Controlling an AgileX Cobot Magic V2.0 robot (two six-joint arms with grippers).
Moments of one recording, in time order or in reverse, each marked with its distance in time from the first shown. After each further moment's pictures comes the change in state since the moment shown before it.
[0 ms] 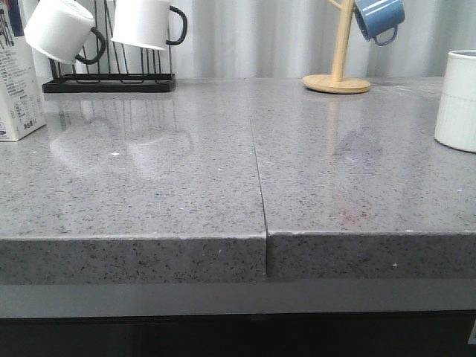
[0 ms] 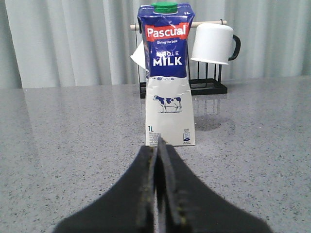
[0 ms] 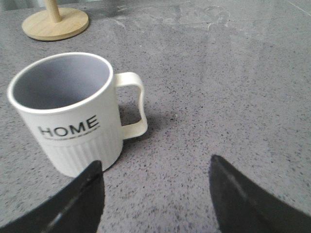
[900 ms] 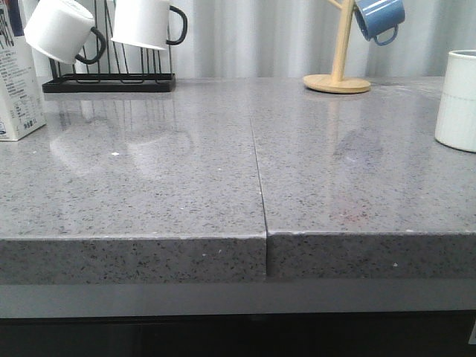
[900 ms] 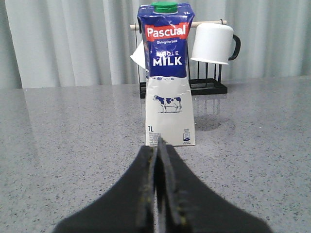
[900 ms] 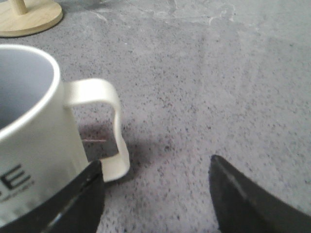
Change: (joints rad) left arm 0.000 0.000 0.000 0.000 0.000 0.000; right arm -0.002 0.465 -0.036 -0.061 -0.464 0.045
